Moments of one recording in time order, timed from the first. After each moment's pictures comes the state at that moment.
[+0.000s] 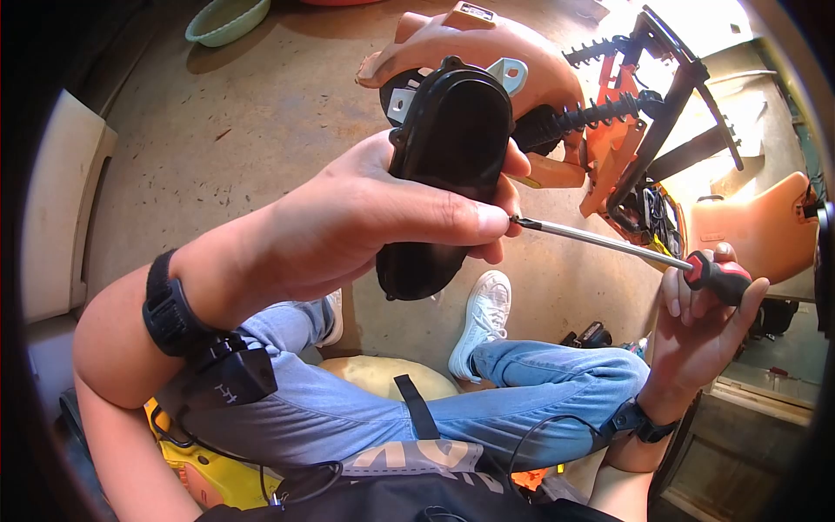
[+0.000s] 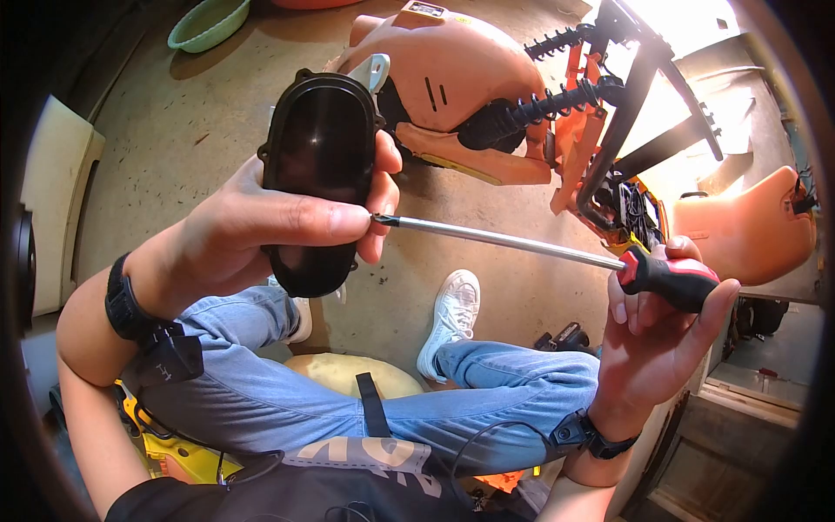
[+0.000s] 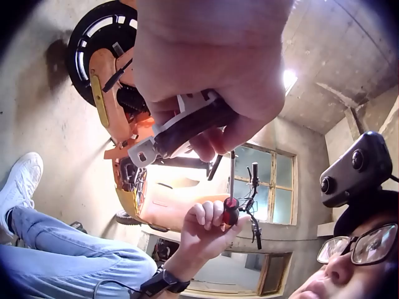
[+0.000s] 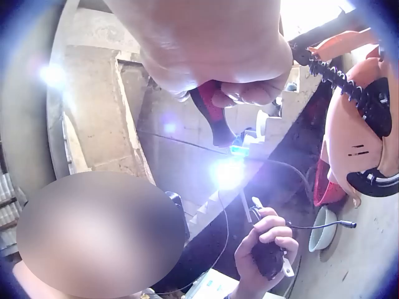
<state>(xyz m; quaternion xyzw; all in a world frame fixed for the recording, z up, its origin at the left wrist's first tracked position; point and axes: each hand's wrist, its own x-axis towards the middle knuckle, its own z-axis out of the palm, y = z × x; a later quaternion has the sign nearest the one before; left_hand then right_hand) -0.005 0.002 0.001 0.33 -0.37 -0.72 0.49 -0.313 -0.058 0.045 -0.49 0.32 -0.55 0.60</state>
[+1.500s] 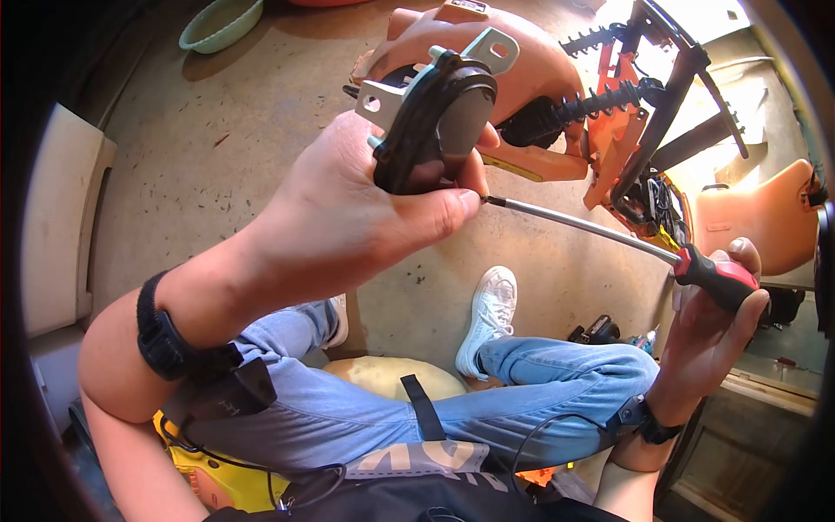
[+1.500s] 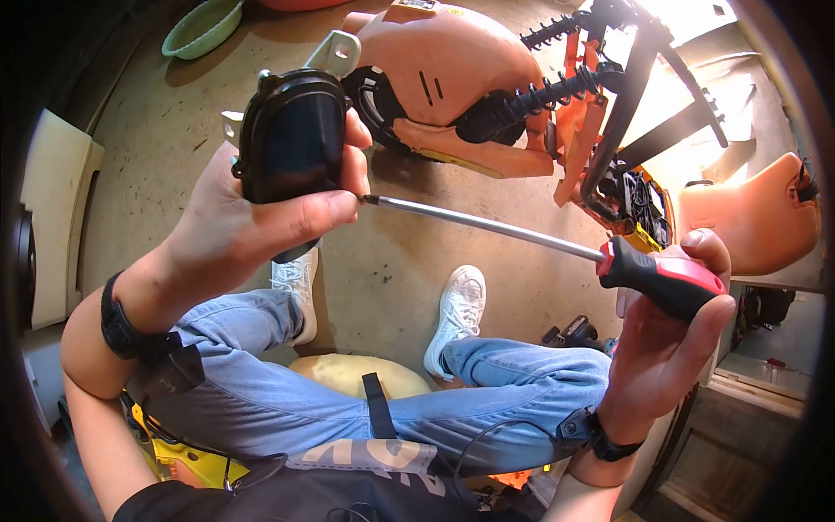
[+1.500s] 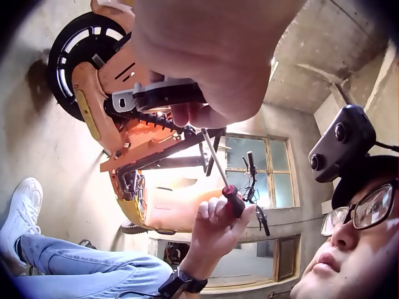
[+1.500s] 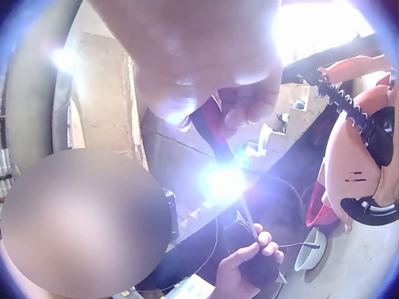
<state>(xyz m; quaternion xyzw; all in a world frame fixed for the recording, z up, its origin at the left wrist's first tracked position) -0.002 0.000 -0.005 0.47 -0.49 -0.55 0.49 -0.322 -0.055 0.039 -0.60 0.36 -0.54 0.48</state>
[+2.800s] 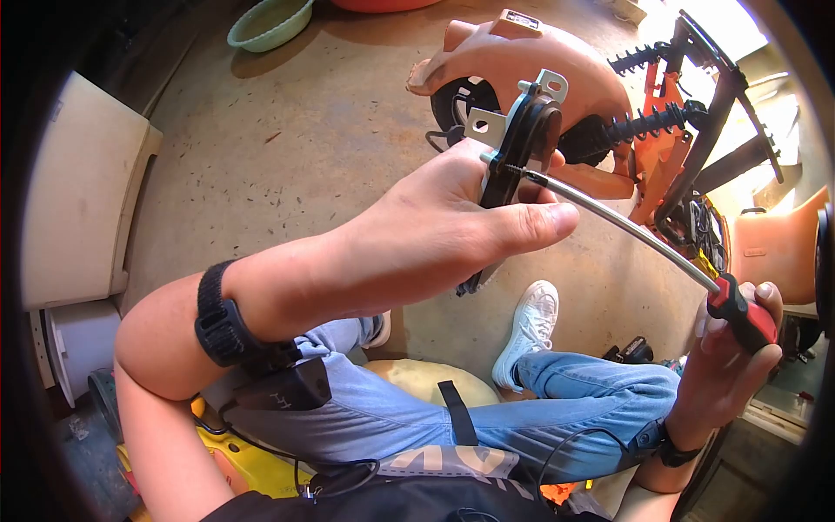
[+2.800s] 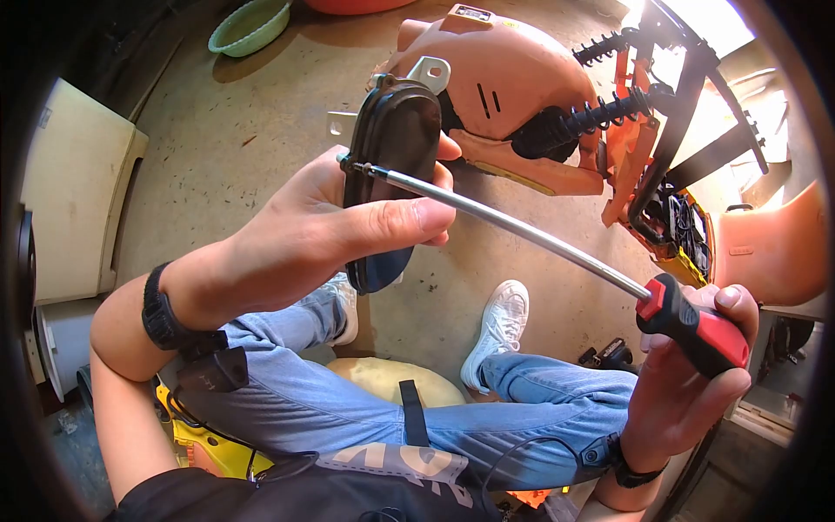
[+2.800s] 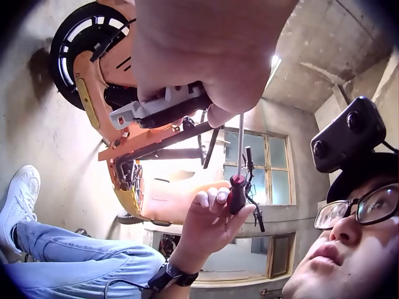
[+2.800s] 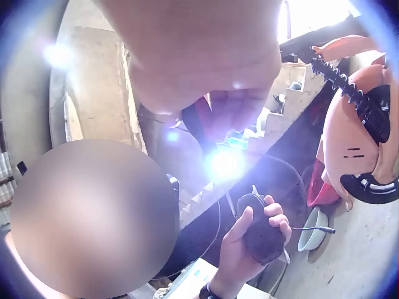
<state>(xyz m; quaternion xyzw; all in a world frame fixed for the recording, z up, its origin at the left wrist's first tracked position) -0.006 0.003 -0.001 0.47 -0.45 -0.61 0.46 -0.321 -0.039 0.030 -0.63 0.34 -0.52 0.47</state>
